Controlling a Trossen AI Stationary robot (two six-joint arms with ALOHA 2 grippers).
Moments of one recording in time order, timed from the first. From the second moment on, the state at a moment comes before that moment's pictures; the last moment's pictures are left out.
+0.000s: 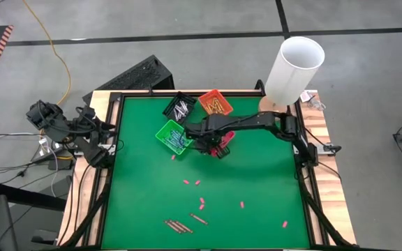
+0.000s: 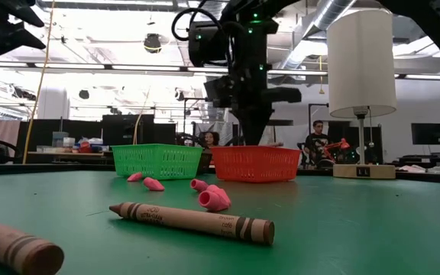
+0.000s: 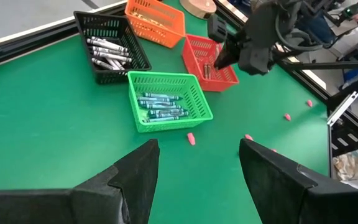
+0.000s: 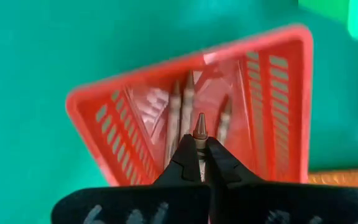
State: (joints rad) left arm -0.66 0.25 0.95 -1.34 -0.75 -1.06; right arm -0.11 2.10 1.83 -1.20 0.16 -0.68
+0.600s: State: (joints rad) left arm -0.66 0.25 0.95 -1.36 -0.75 -1.06; right arm -0.14 2.10 1.80 -1.18 0.16 -0.66
